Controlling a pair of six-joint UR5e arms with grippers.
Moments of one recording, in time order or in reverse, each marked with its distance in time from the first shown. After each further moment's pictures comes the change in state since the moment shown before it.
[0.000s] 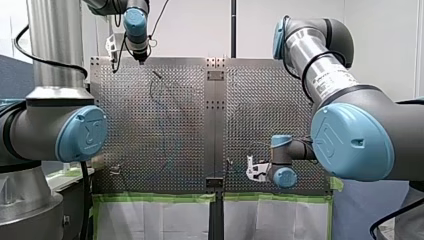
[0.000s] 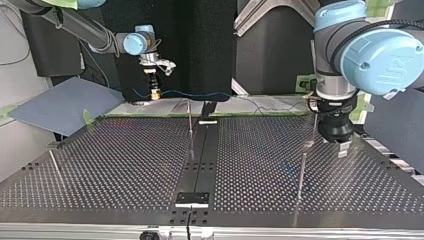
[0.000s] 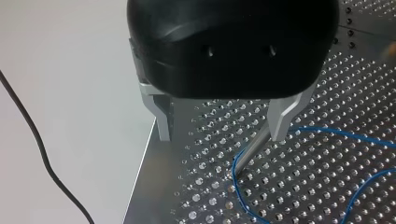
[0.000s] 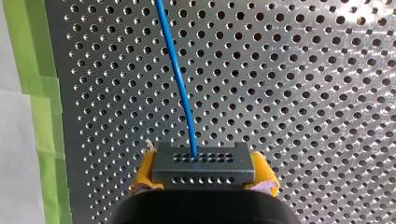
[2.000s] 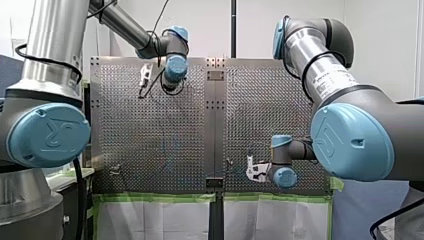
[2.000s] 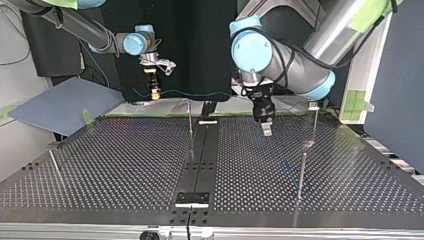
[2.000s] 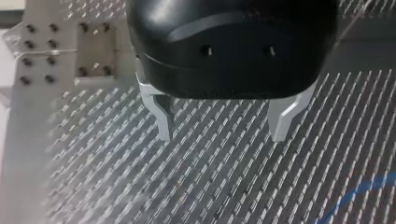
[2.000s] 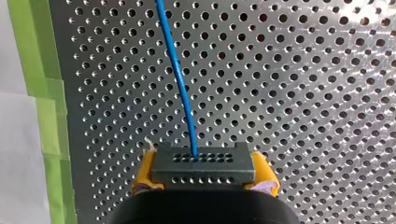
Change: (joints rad) left arm -0.367 -0.262 -0.135 0.476 -0.392 0.361; right arm 0.000 0.000 0.000 0.010 -0.003 0.008
